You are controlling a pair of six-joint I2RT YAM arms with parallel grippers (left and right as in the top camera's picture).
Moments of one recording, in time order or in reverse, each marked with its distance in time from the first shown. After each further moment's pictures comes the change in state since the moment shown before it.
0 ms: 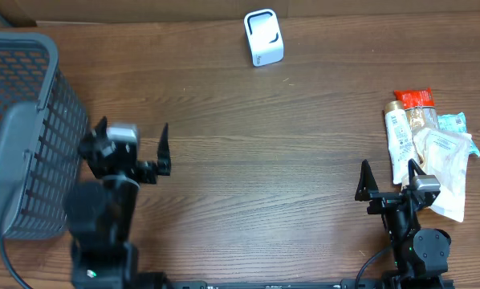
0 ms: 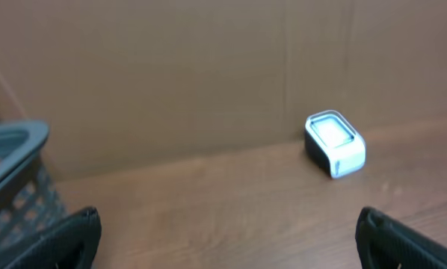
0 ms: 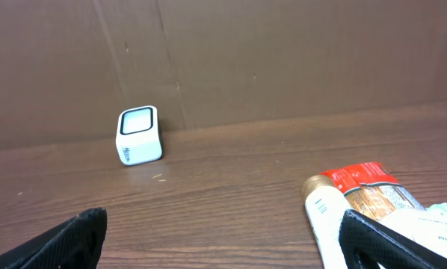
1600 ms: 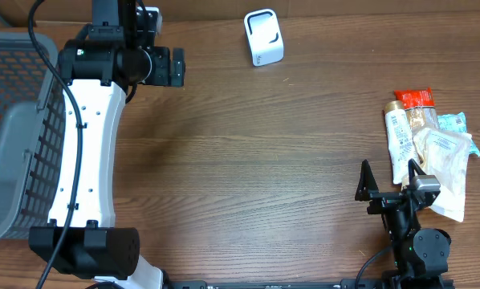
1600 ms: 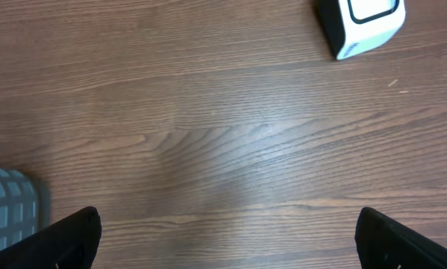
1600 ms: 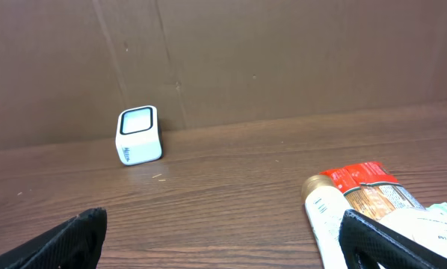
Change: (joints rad) left arm -0.101 1.192 1.340 -1.043 -0.074 -0.132; right arm 0.000 0.000 0.000 0.000 0.001 0.000
